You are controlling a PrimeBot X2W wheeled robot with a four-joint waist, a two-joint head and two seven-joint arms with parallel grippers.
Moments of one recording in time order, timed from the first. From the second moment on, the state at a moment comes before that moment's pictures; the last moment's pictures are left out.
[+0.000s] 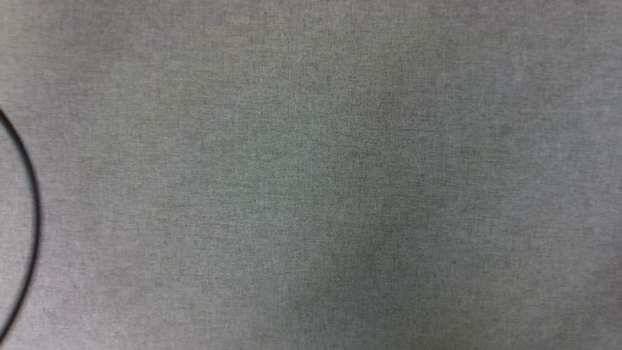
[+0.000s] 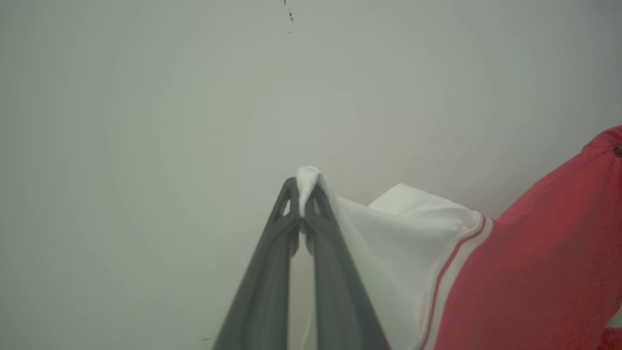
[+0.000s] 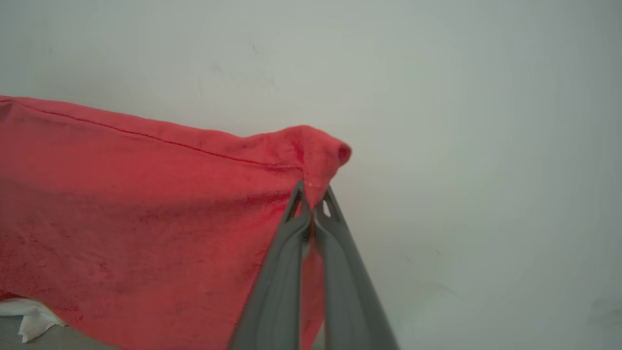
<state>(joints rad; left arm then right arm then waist) -1.64 0.56 -0.42 0.41 -0.51 -0.13 -0.22 -1.69 -0.52 0.41 0.68 0.53 0.13 0.05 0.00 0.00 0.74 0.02</state>
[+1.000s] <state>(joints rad) -0.24 0.58 -0.36 -0.03 -0.61 0.15 -0.26 -0.53 -0.59 0.45 0.28 0.67 0.13 0.06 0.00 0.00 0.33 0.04</state>
